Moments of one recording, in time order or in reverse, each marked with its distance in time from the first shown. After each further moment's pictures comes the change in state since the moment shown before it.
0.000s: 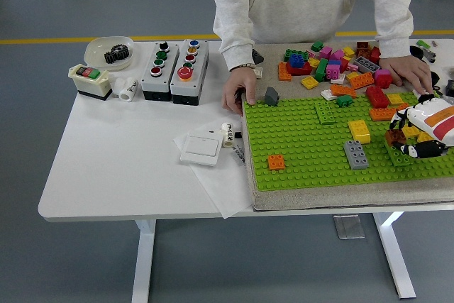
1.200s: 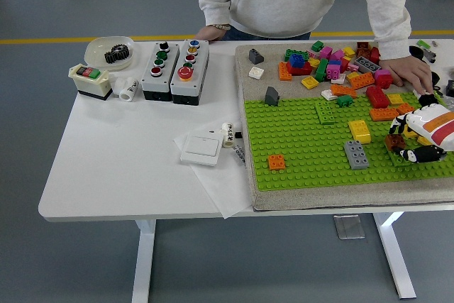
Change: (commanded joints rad) left arm 0.002 -0.003 -0.030 -0.003 0.053 -0.001 0.023; right arm 0.022 0.050 -0.066 -0.110 0.048 -0.044 0.046
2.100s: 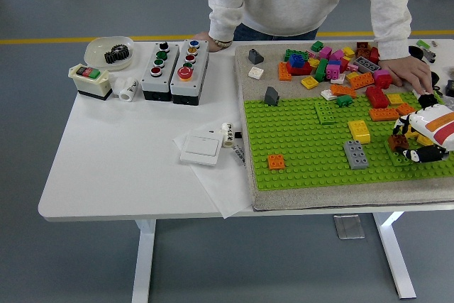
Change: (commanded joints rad) left arm -0.009 0.000 0.002 -0.001 0.000 -0.001 0.001; right arm 0.010 0.006 -0.013 -0.022 -0.002 0.015 -0.010
